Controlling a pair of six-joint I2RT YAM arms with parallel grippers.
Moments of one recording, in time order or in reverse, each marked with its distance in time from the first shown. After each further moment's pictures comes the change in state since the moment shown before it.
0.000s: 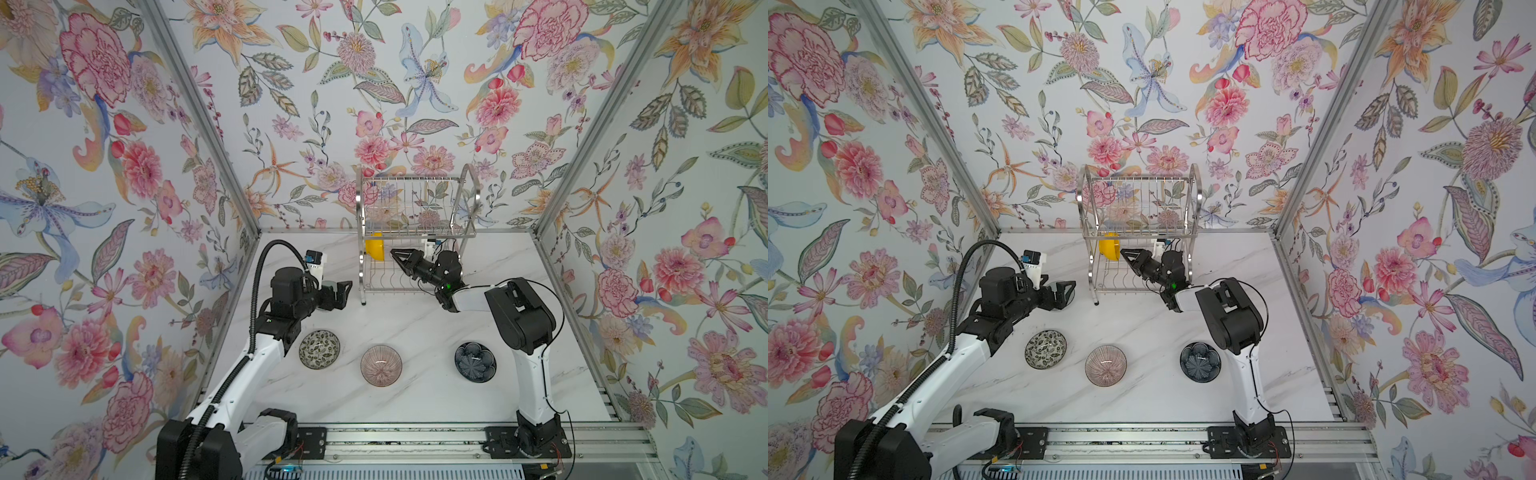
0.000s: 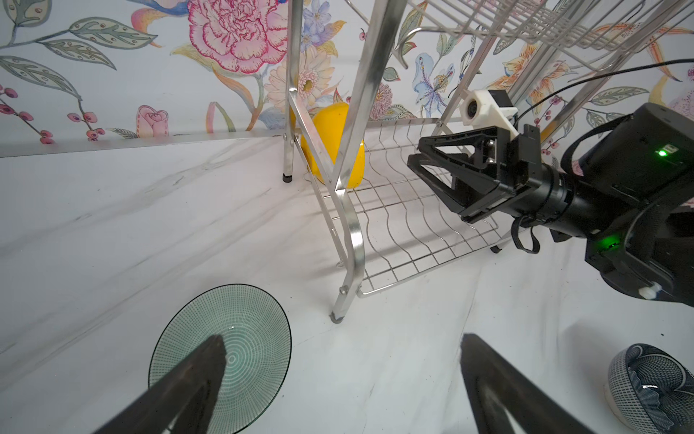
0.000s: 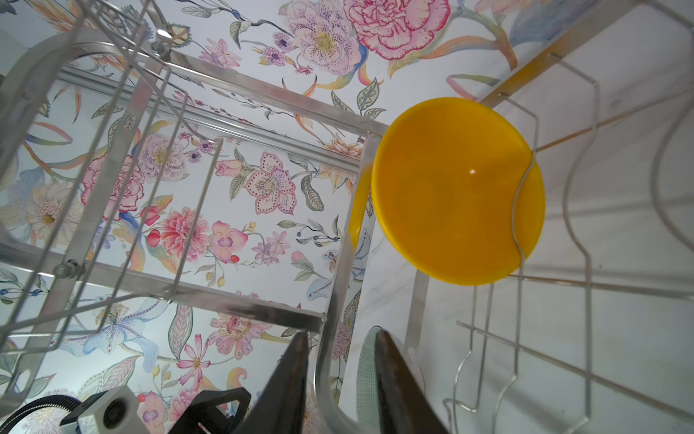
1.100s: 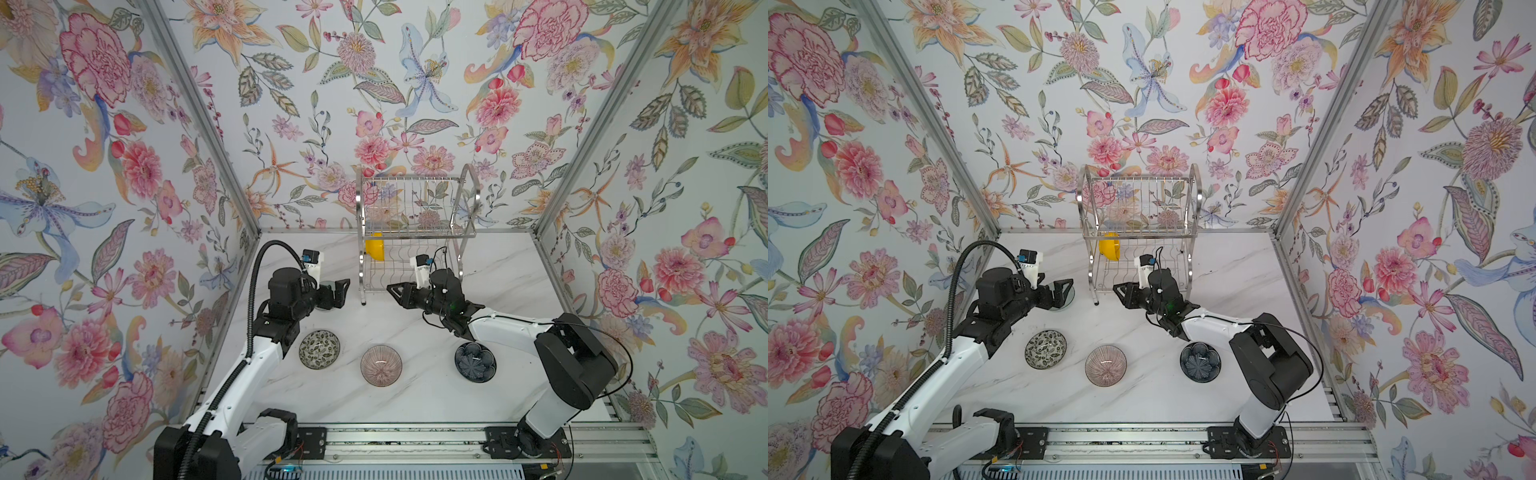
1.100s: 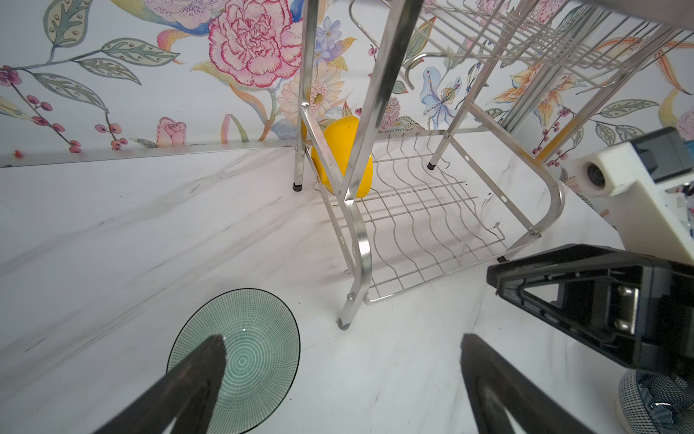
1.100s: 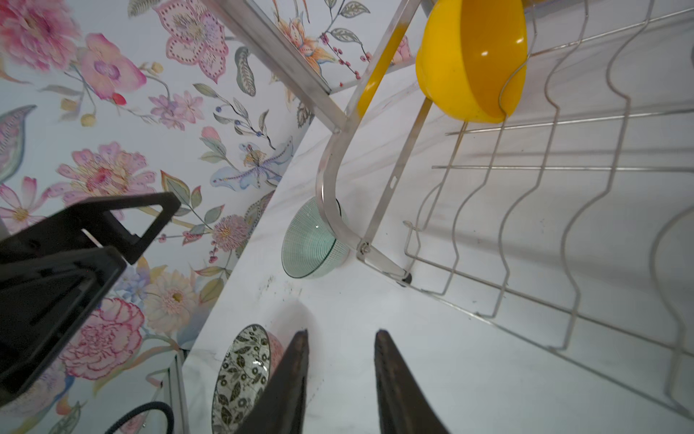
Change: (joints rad) left arm 0.000 -0.026 0.000 0.000 -0.031 -0.008; right arm 0.209 -0.502 -0.297 -0.612 0.241 -0.649
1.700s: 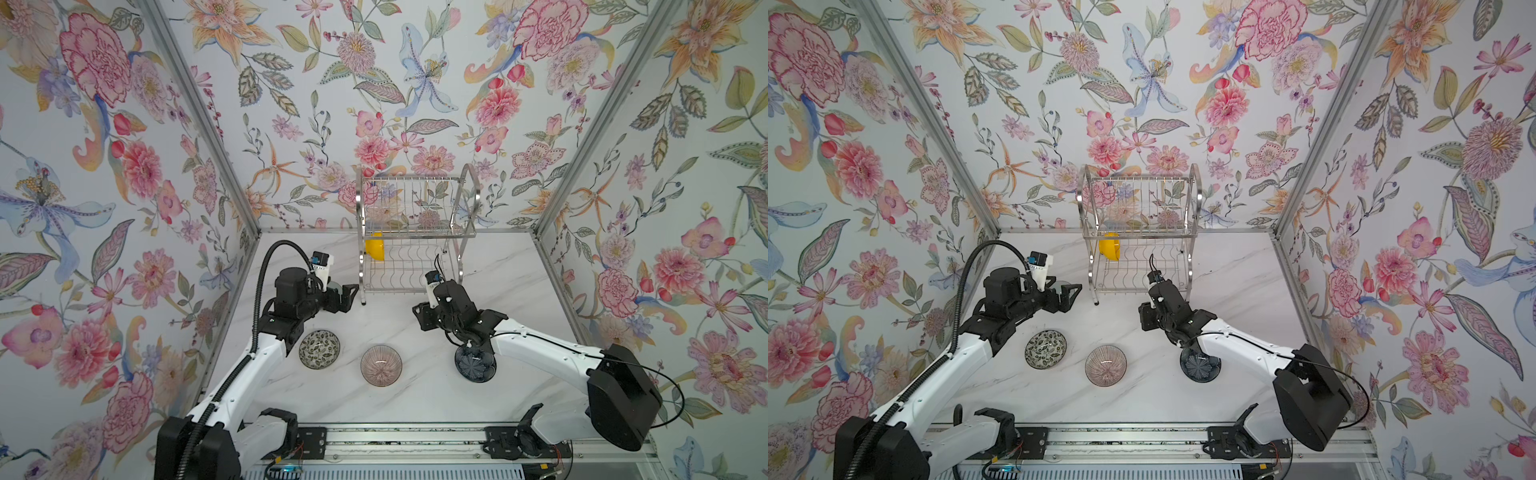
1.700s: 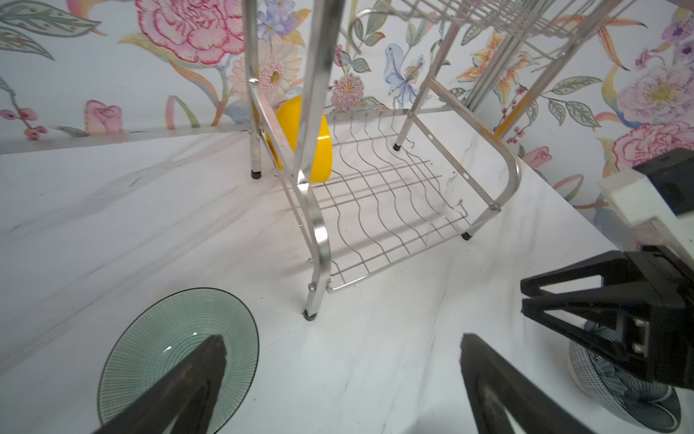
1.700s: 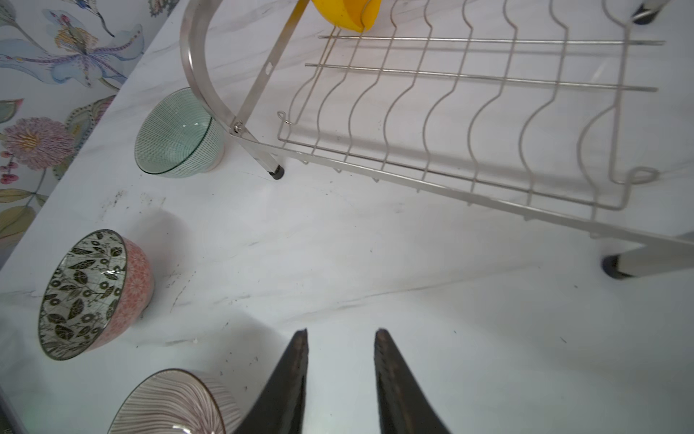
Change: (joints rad) left arm -0.072 0.046 0.000 -0.002 0.117 0.014; right arm 0.055 -0.270 -0.041 -0.586 0.329 -0.185
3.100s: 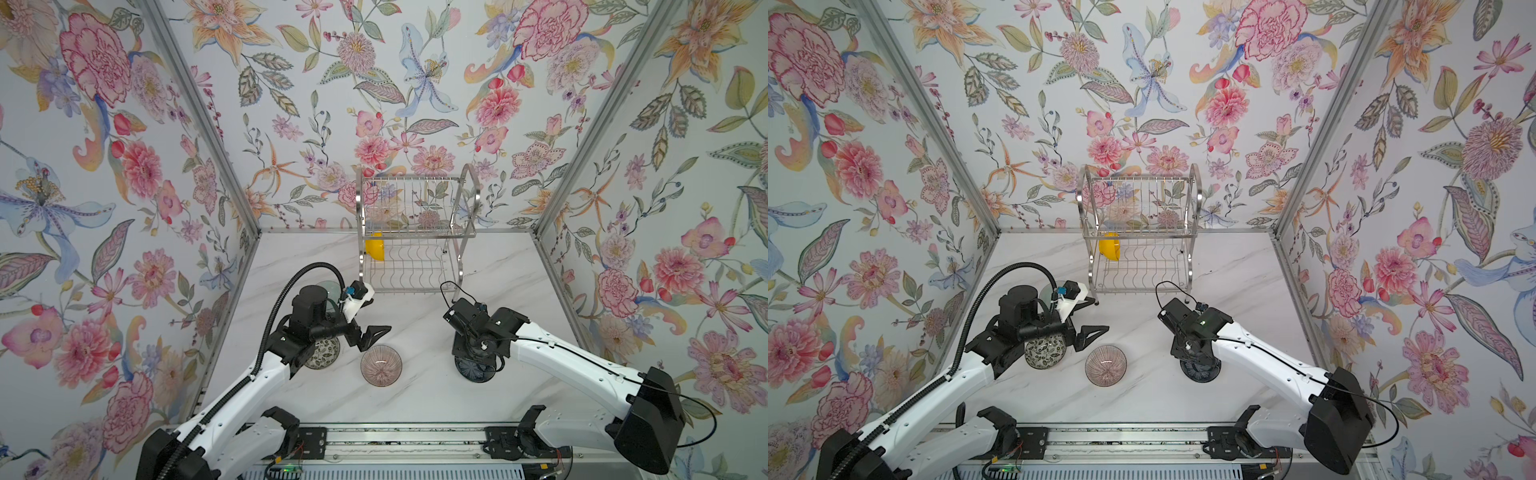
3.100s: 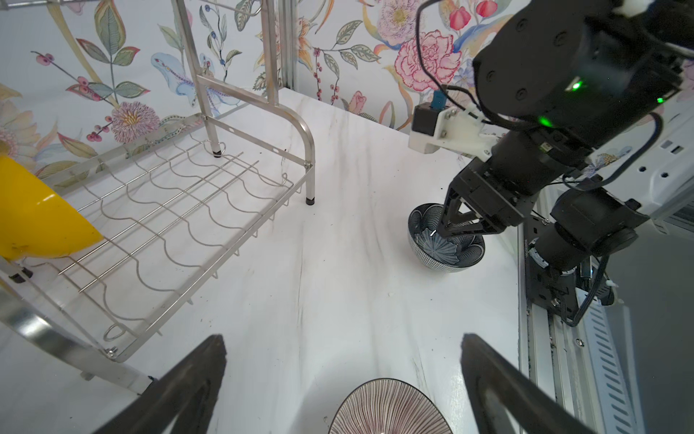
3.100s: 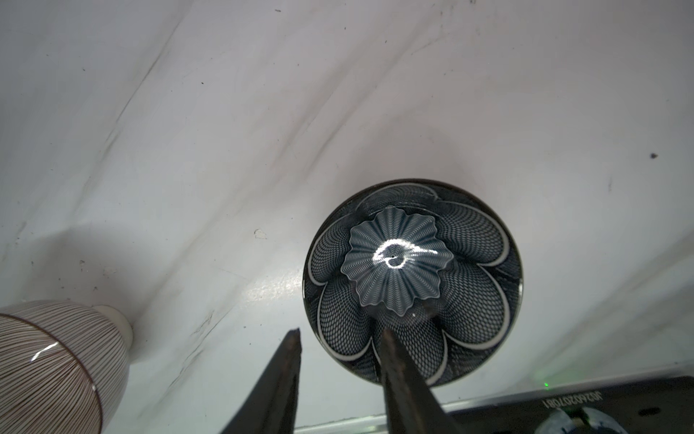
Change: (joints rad) left arm -0.218 -0.139 -0.103 0.029 0.263 0.225; right arm 0.039 -0.113 0.087 -0.848 0.101 0.593
